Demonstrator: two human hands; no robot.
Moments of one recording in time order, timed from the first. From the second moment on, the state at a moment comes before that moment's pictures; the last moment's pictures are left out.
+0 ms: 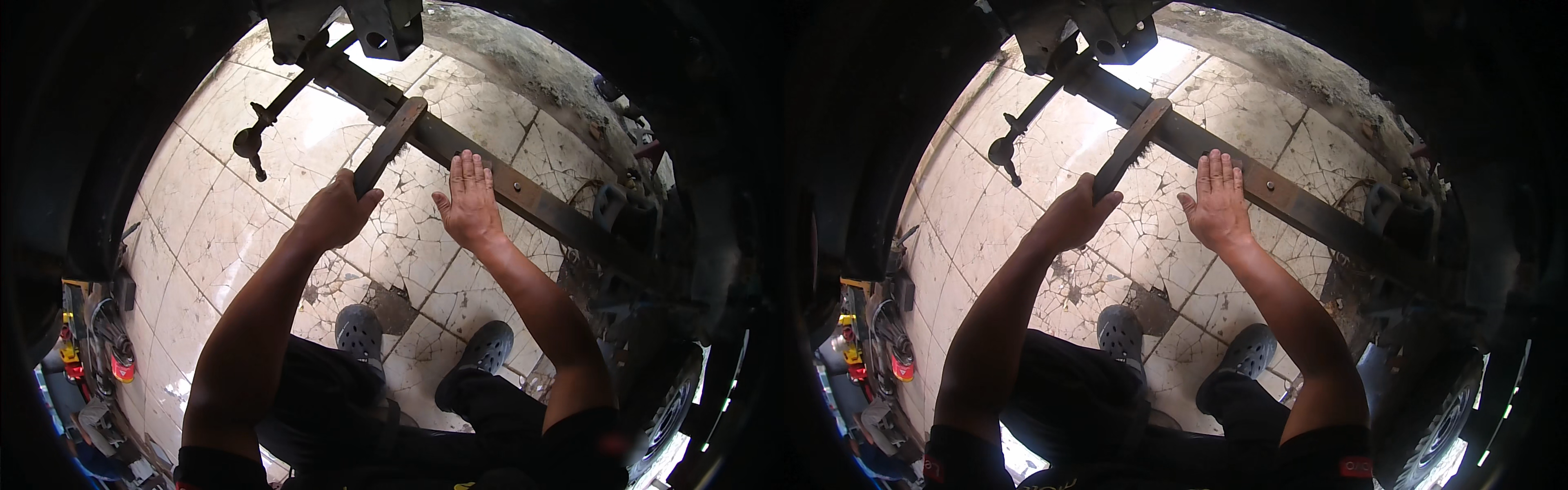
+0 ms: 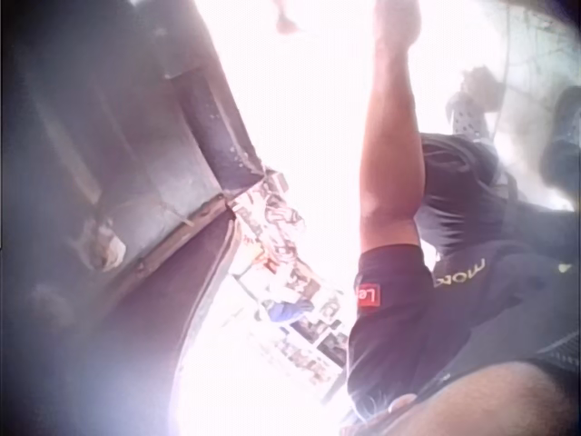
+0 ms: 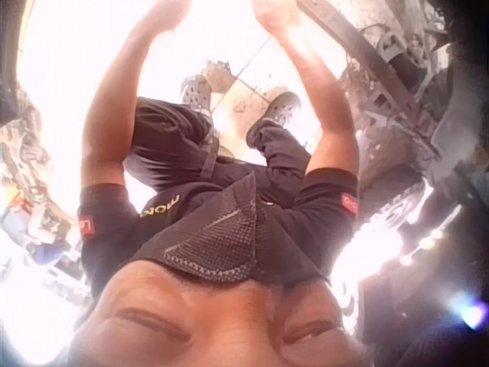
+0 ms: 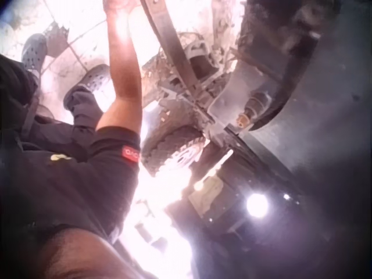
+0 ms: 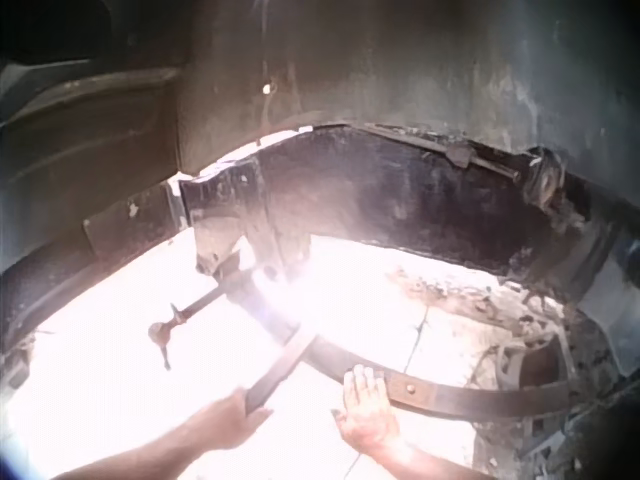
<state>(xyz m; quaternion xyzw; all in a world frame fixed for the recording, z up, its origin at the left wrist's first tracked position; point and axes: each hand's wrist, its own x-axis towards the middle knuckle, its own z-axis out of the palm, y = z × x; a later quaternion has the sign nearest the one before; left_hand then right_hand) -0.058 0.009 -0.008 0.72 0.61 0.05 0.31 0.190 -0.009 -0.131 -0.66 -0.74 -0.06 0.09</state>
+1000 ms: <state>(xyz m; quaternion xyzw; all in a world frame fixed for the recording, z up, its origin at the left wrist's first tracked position) -0.052 0.010 -0.005 0.71 0.62 0.03 0.33 0.195 0.002 -0.139 -0.64 -0.75 -0.08 0.16</state>
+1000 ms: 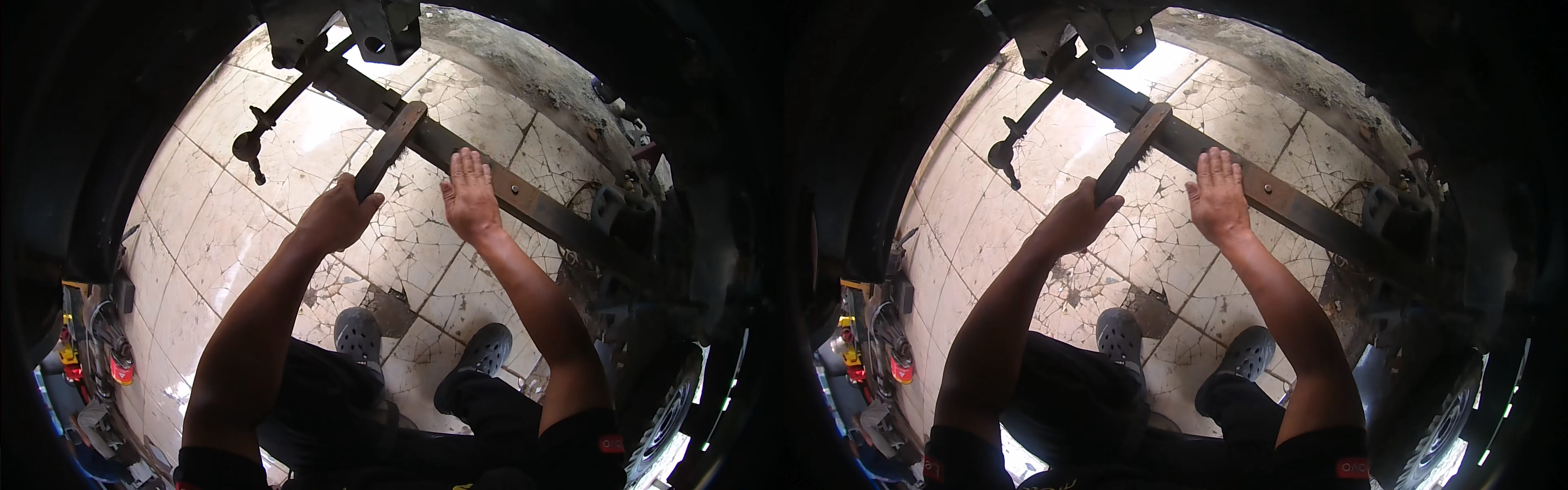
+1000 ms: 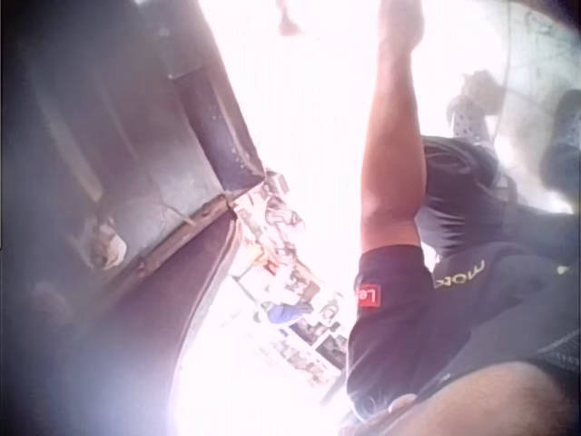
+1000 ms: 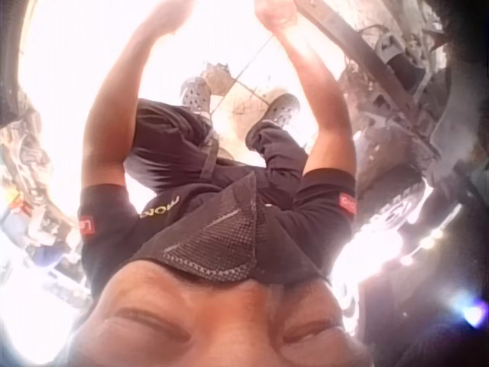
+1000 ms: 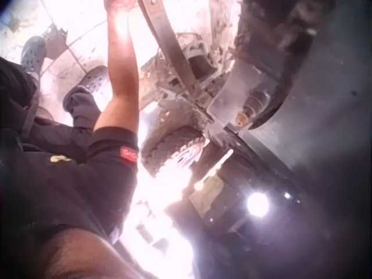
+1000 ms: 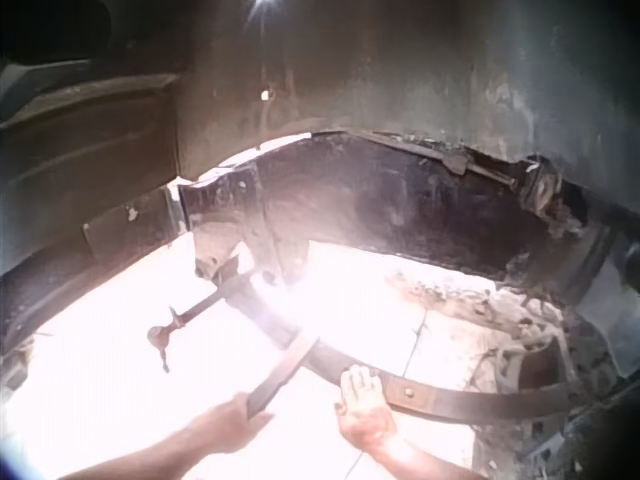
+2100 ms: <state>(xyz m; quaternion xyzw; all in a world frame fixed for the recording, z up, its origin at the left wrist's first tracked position) -0.051 0.010 -0.010 0.72 0.61 0.04 0.32 0.181 0.006 -0.133 -0.61 -0.77 -0.03 0.17</state>
